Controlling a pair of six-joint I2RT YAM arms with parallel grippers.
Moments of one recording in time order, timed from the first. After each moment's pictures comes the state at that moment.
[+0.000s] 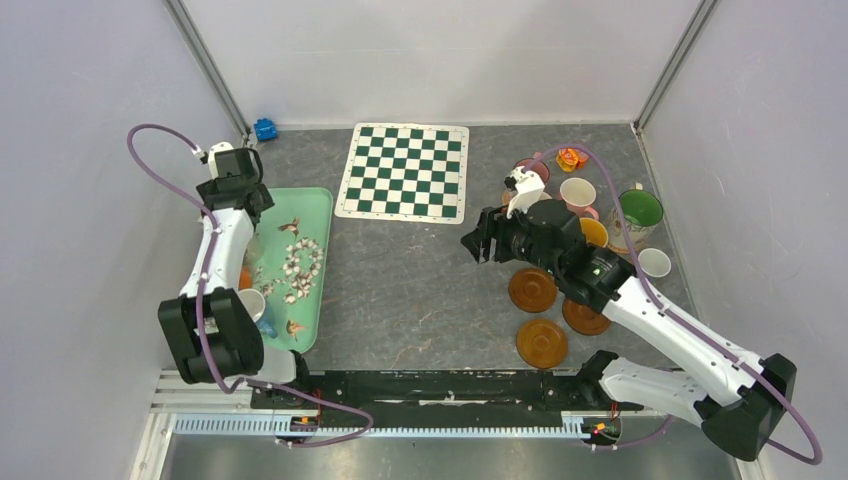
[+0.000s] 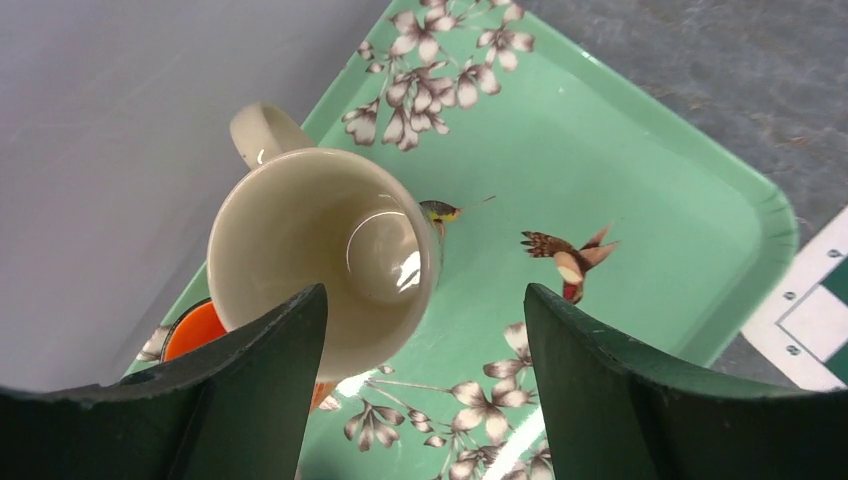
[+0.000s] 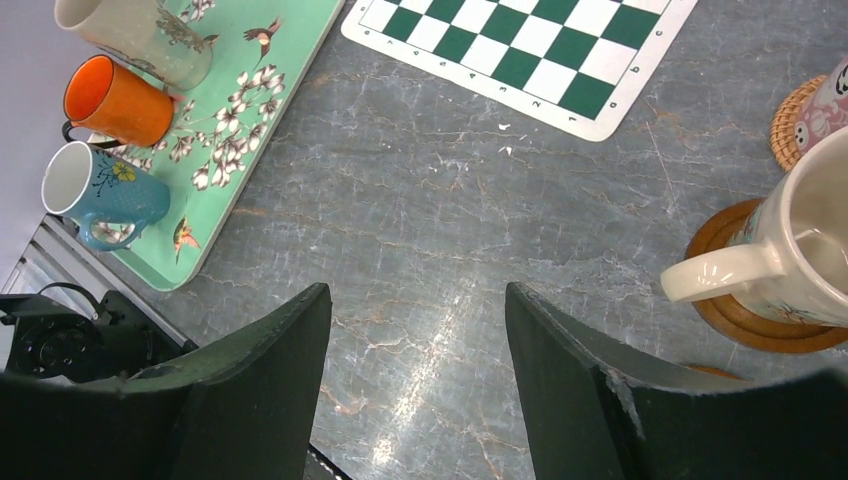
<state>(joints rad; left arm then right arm) 0.18 1.39 1.13 -0.46 -0.45 -0.24 0.74 1.02 0.94 -0.32 0.06 0.41</state>
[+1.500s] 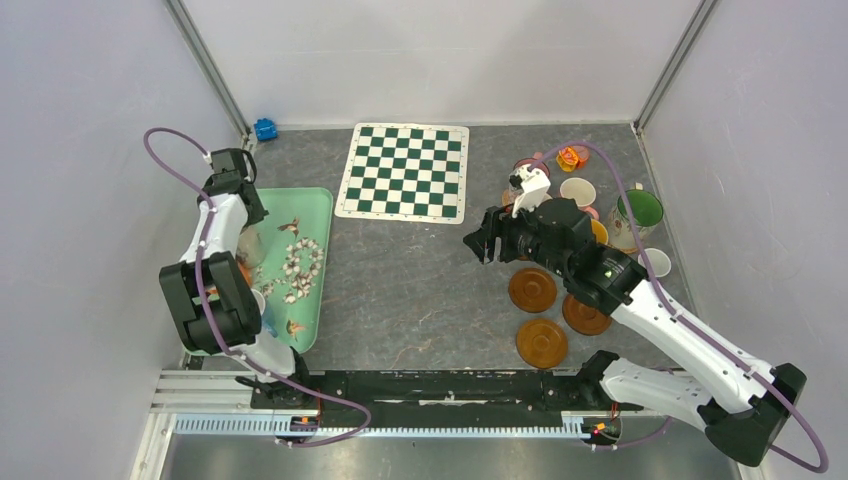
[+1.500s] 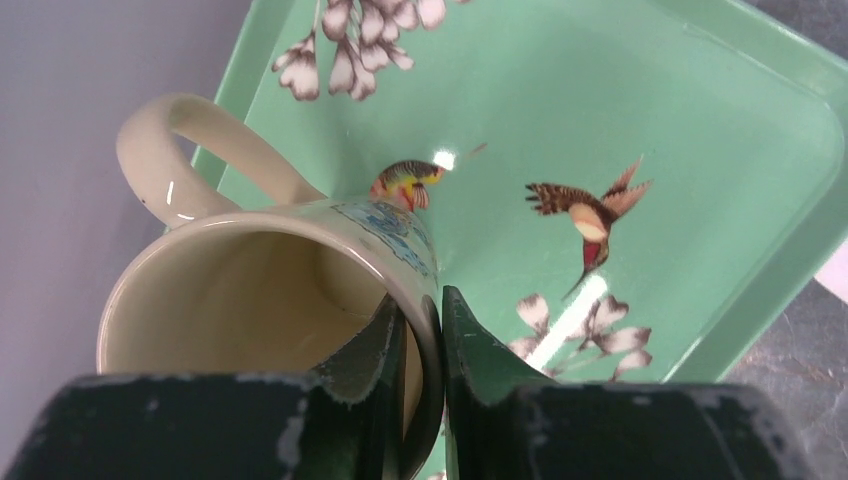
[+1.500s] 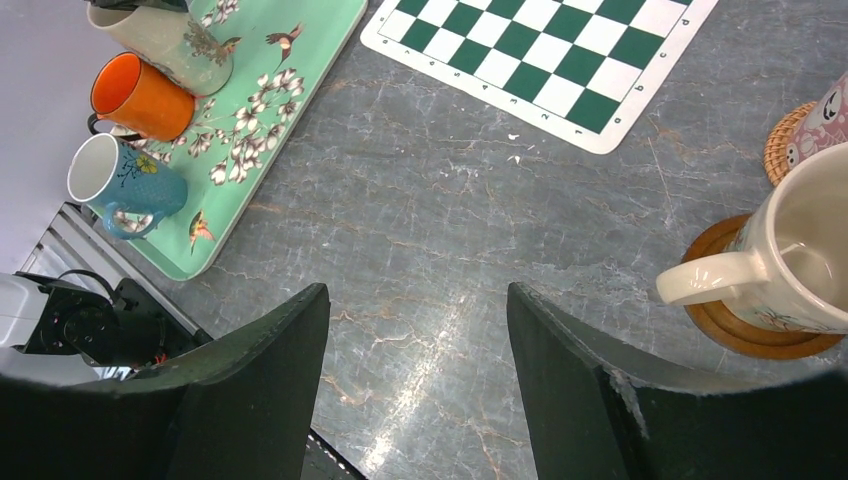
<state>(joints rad) 0.28 1.60 1.21 -0.53 -0.26 -0.12 0.74 0.98 0.98 -0.37 0.04 0.37</state>
